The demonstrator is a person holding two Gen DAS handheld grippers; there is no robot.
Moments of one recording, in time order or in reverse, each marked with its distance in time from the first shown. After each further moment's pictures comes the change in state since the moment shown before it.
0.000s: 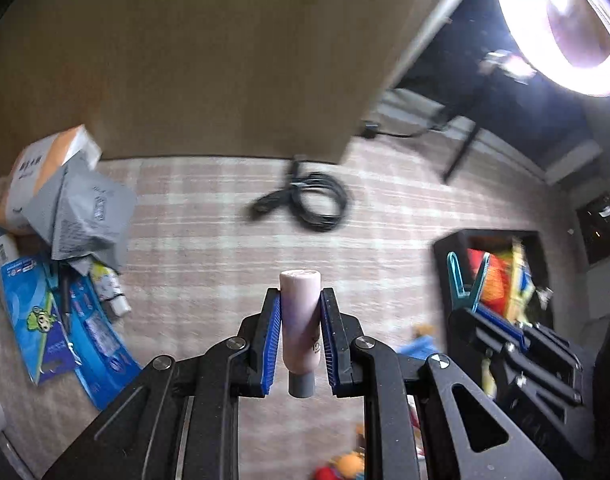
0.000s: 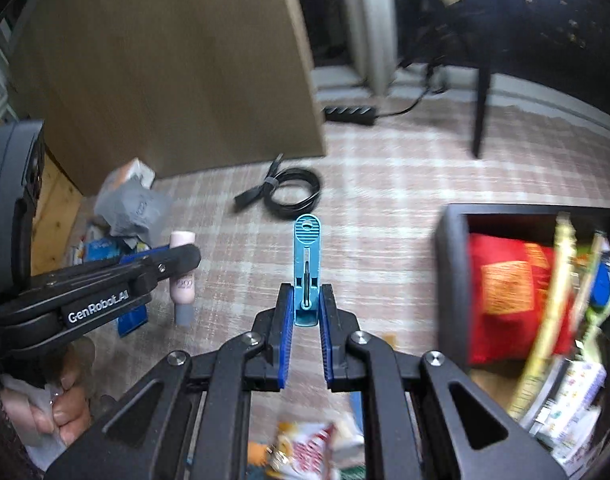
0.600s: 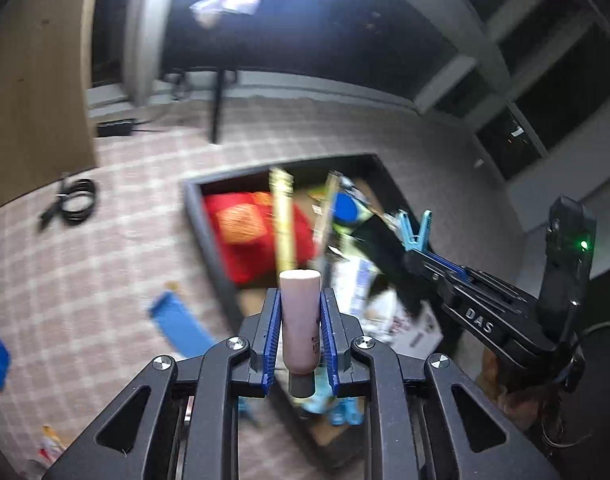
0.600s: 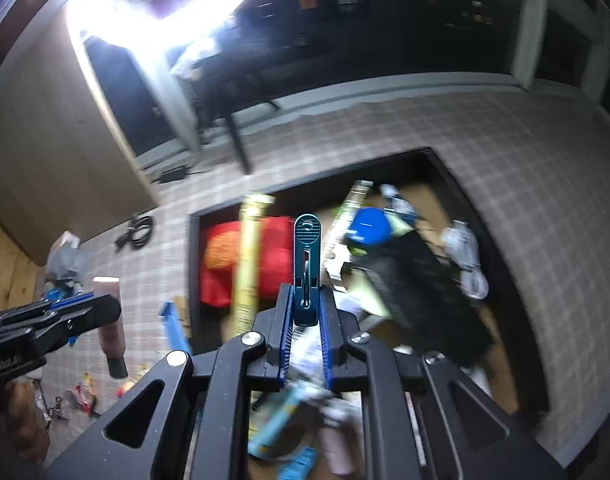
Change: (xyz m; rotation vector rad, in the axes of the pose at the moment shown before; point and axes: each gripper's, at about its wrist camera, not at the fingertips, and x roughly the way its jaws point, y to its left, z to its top) left arm -0.032 -0.201 -0.026 0.278 0.056 -0.282; right arm -0.126 -0.182 -0.063 0.231 -0.128 -0.203
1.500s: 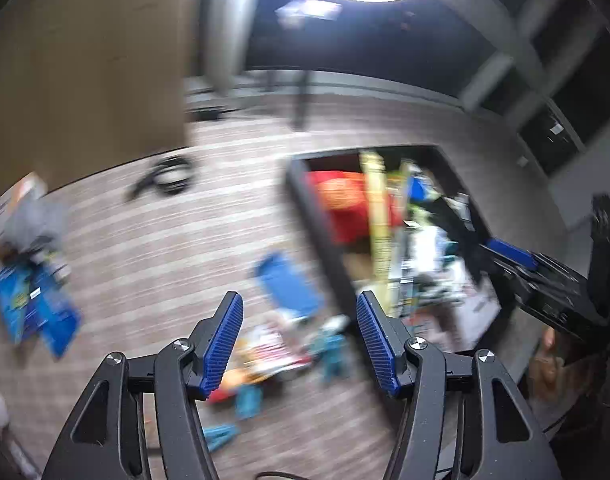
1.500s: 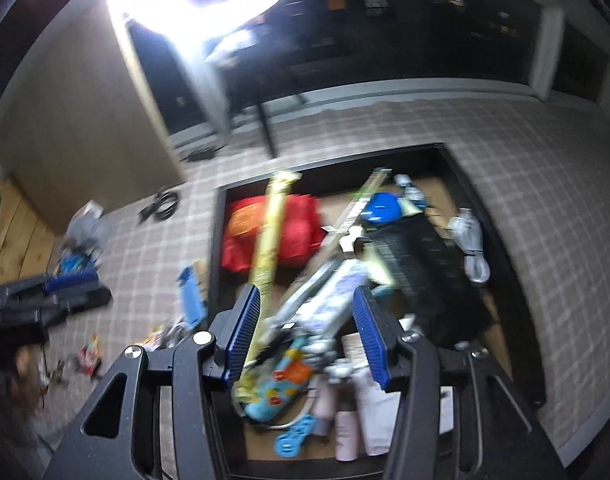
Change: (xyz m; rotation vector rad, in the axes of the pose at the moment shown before) left arm -0.059 0.092 -0.043 -0.062 -0.032 0.224; right arm -0.019 0.022 -0.024 -0.133 0.012 0.100
